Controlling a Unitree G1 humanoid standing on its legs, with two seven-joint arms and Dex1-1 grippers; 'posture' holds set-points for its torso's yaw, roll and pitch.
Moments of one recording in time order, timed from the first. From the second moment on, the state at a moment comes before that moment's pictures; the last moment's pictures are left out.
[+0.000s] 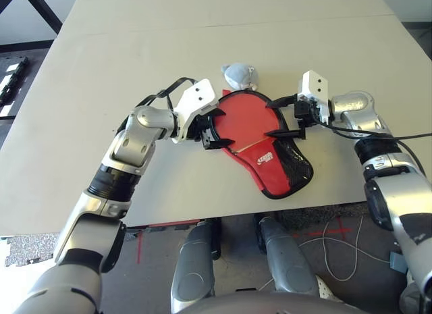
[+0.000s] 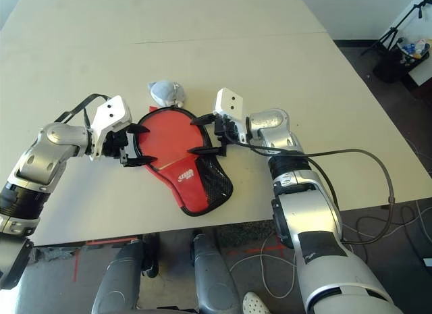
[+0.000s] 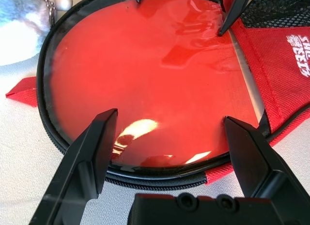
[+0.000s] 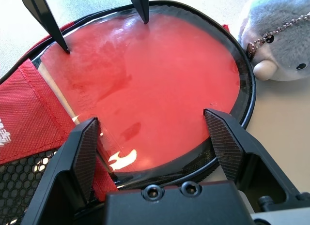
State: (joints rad) left arm -0.69 0.57 -0.24 0.09 -0.04 0.42 -1.08; right arm -1.00 -0.45 0.15 0.97 0.00 -0.26 1.37
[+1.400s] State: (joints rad) left arm -0.67 0.55 -0.26 -0.01 -0.08 0.56 -1.08; right arm -1.32 -0.22 0.04 1.30 -0.04 -0.08 0.77
